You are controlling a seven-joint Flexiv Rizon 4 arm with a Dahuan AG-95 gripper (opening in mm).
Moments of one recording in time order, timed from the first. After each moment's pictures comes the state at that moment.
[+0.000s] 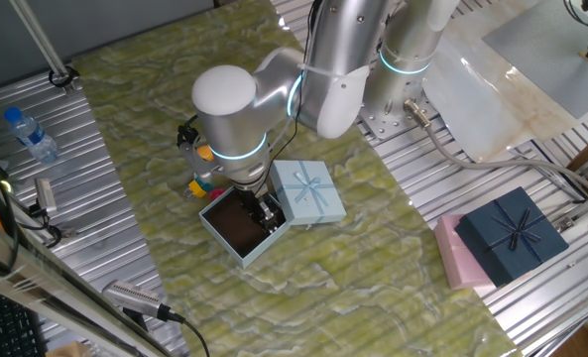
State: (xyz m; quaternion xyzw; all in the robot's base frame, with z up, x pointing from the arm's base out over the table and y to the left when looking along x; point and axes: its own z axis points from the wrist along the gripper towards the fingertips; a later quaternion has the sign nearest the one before) arm 0.485 0.176 0.022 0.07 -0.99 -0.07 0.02
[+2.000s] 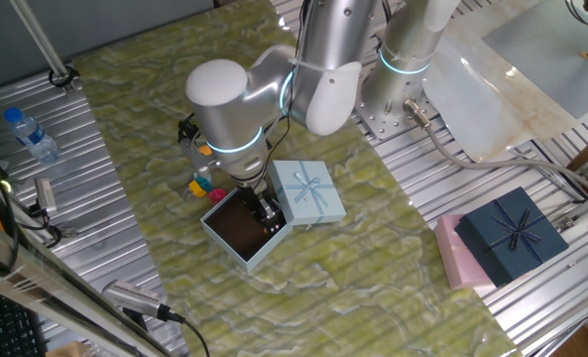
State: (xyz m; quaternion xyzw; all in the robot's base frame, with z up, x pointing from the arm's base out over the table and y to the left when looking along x) arm 0.476 0.183 0.017 0.04 -0.99 -0.12 0.03
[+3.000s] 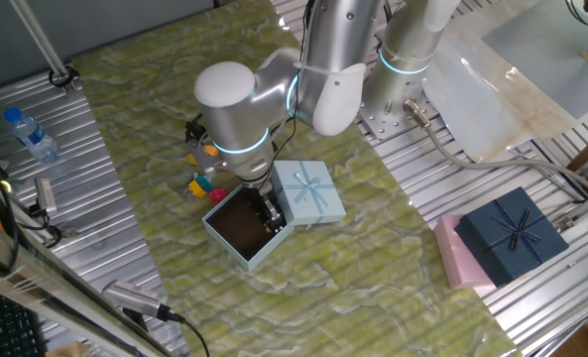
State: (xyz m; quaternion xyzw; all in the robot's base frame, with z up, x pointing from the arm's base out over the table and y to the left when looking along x) arm 0.466 0.186 0.013 0.03 -0.99 -0.11 0.03
